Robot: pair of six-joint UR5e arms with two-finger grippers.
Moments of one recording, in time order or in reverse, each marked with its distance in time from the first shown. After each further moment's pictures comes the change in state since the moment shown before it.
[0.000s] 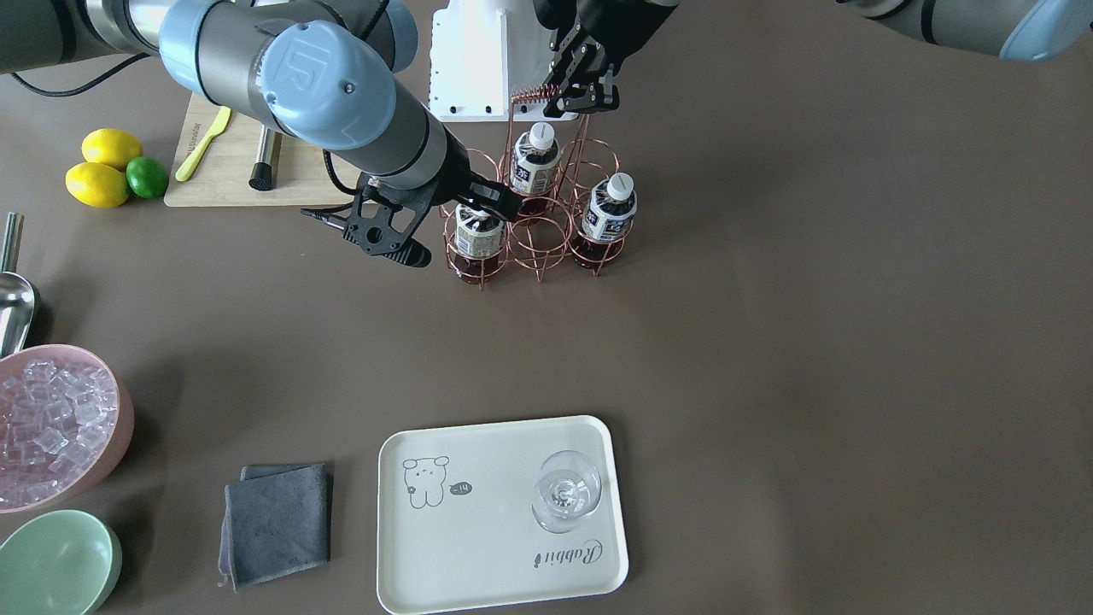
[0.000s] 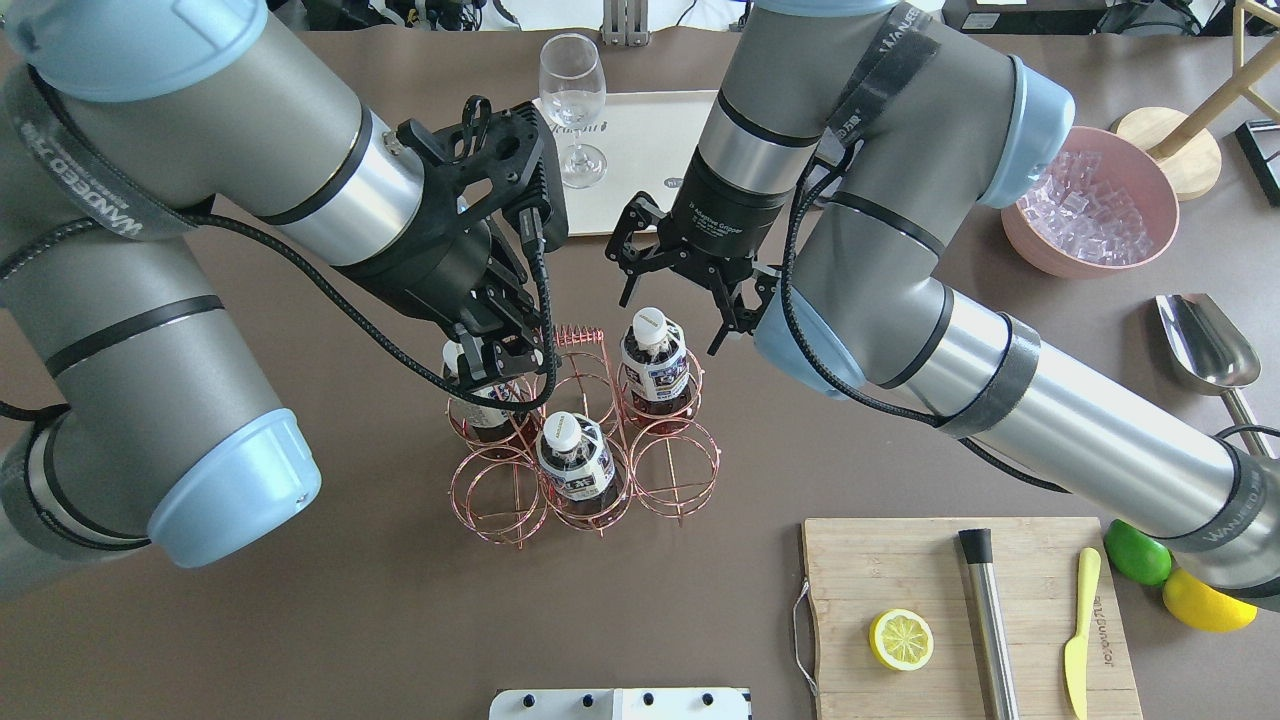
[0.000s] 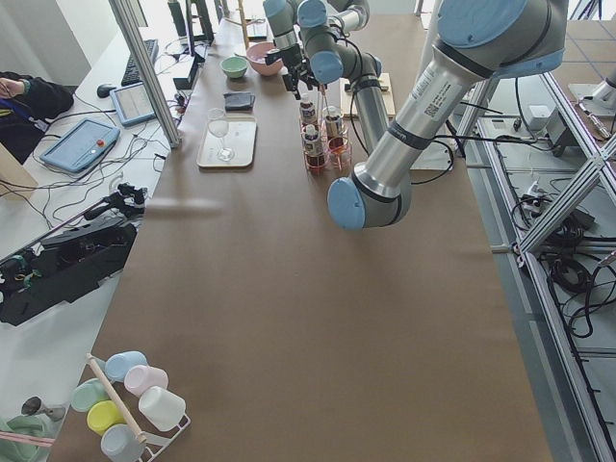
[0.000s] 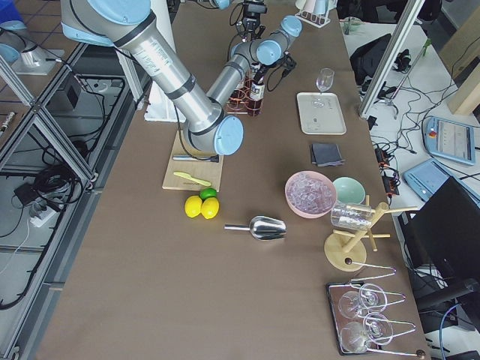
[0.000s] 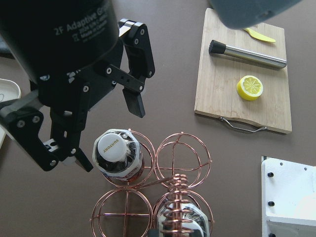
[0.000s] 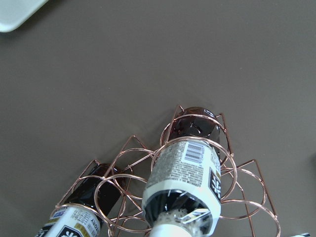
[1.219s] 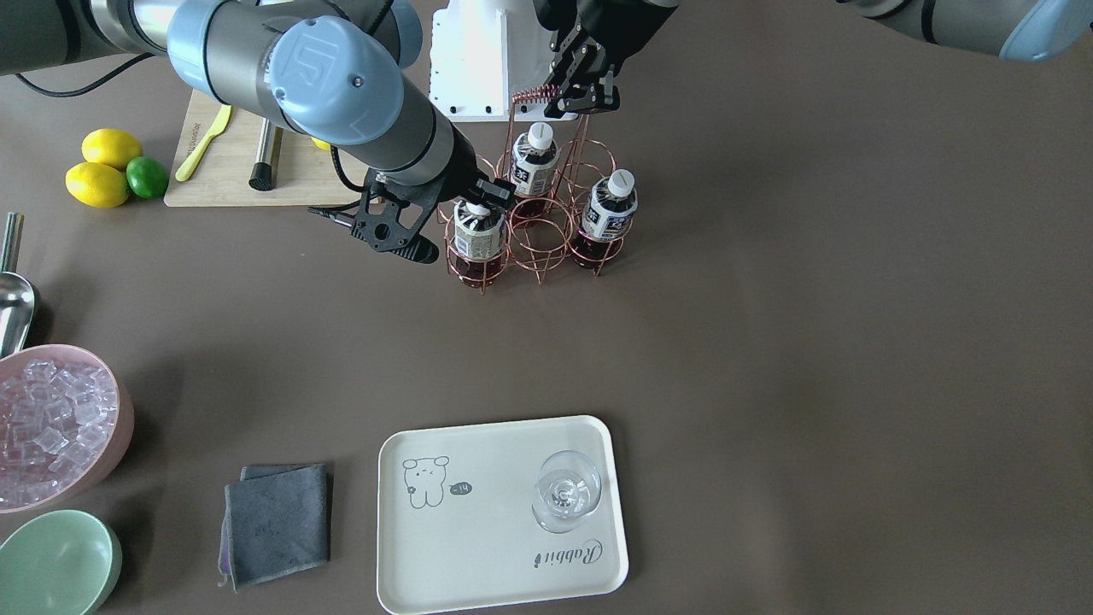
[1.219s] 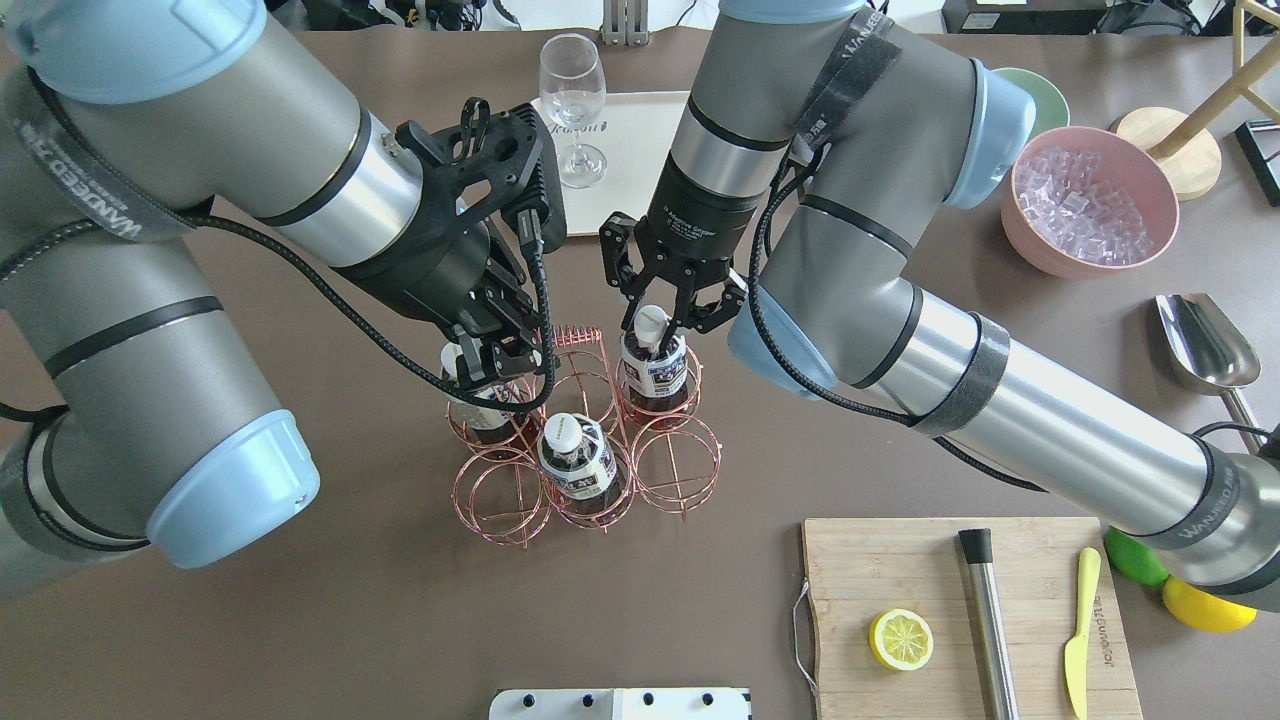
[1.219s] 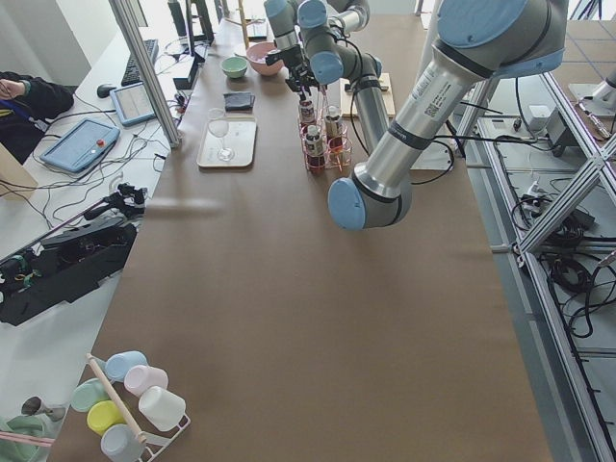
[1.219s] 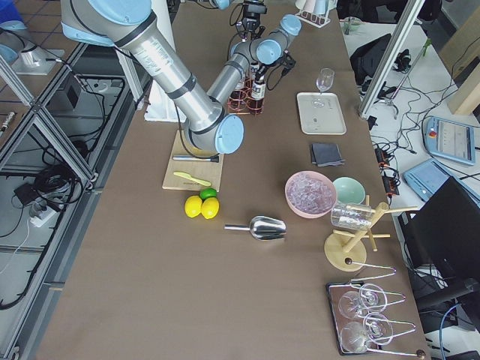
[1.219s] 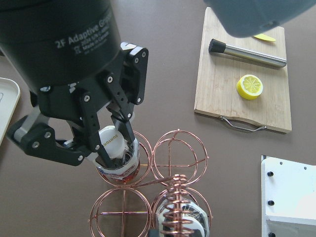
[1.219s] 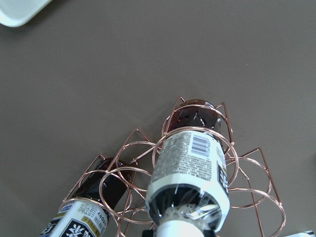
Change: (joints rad) left arm 0.001 0.002 0.000 0.000 0.000 0.000; right arm -0.005 0.004 0.003 0.015 0.000 0.007
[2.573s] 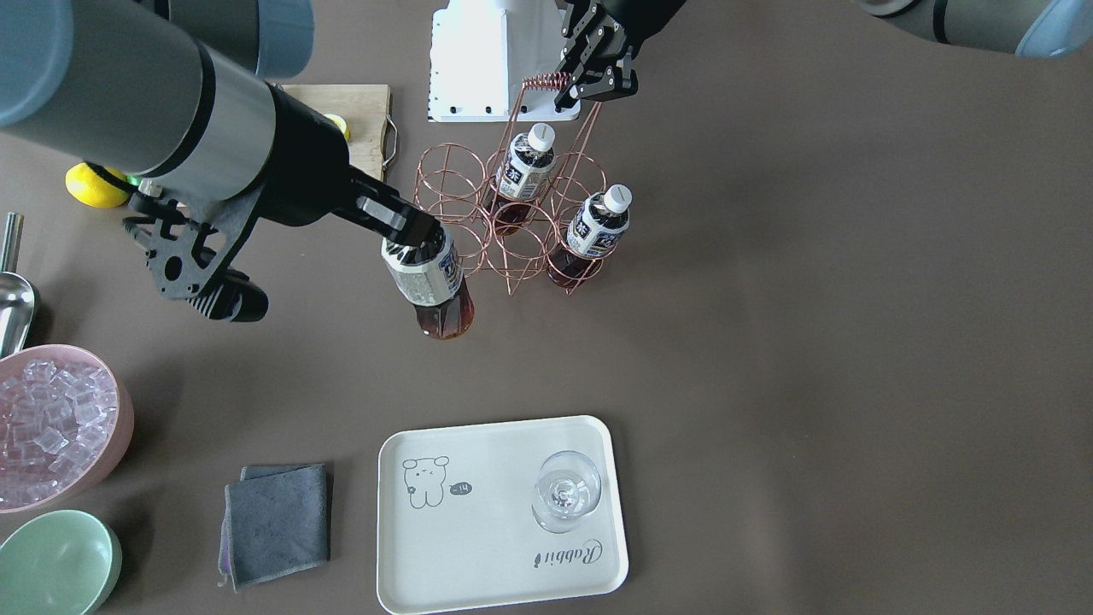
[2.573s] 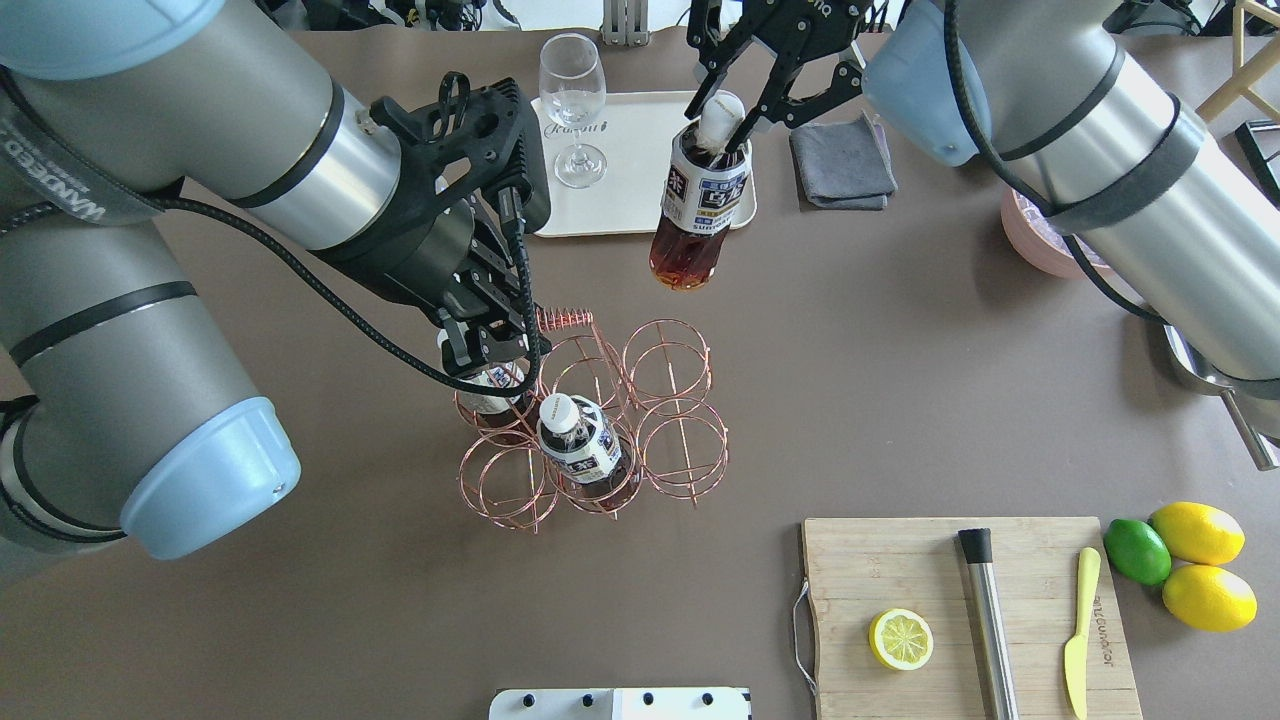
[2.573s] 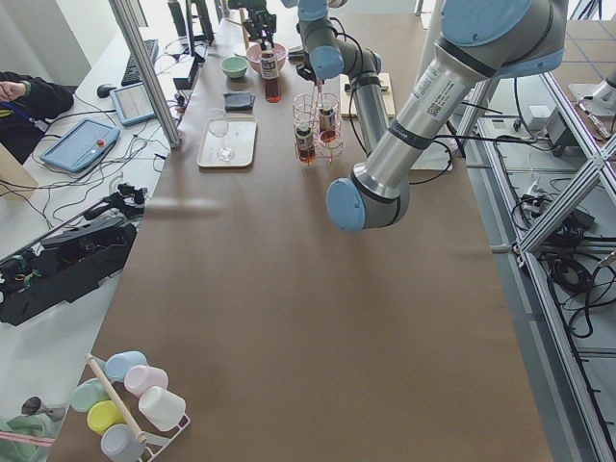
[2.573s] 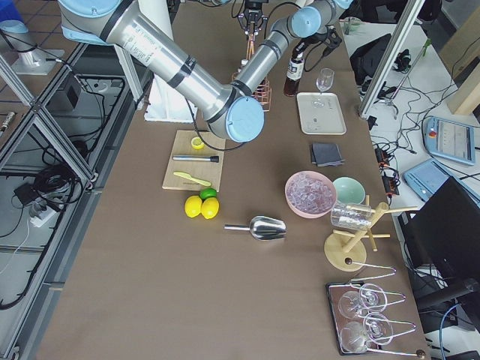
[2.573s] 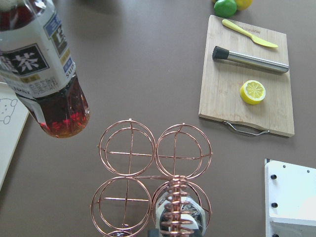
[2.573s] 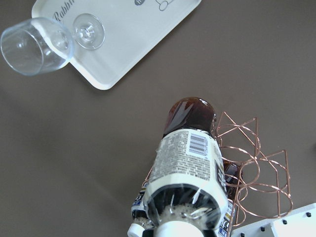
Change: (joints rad) left arm -0.044 0.002 -0.043 0.009 -0.005 -0.001; right arm 0.315 0.130 -0.104 -0.143 0.235 -0.110
